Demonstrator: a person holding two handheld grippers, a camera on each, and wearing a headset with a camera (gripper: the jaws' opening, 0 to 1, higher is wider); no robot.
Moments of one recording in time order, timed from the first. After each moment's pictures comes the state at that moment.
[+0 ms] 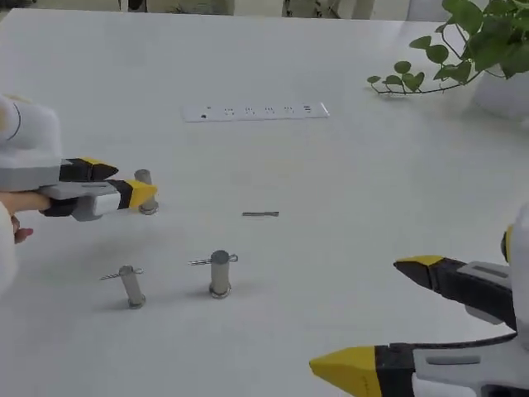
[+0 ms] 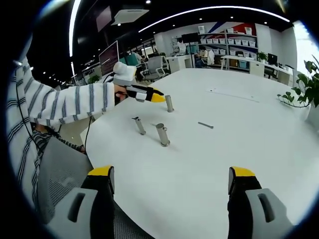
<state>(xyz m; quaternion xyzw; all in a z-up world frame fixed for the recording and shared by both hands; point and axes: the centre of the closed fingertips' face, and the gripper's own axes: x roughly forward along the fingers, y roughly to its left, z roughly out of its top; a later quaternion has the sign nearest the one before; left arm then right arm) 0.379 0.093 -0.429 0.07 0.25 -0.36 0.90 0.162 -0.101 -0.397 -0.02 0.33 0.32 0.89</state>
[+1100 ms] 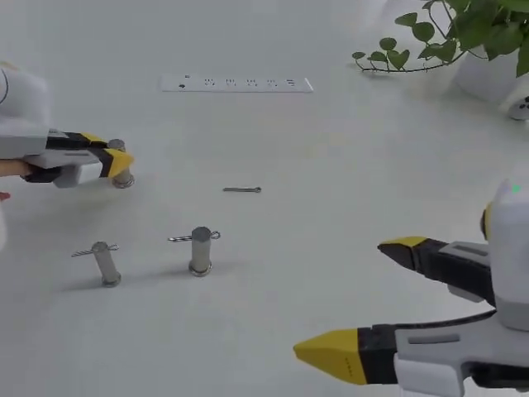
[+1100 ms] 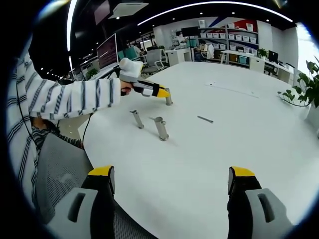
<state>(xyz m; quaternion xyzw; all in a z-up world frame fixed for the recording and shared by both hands) 0.392 0.078 -0.448 0.10 0.24 -0.40 0.88 0.163 -0.100 -0.407 -0.04 0.36 0.31 0.88</state>
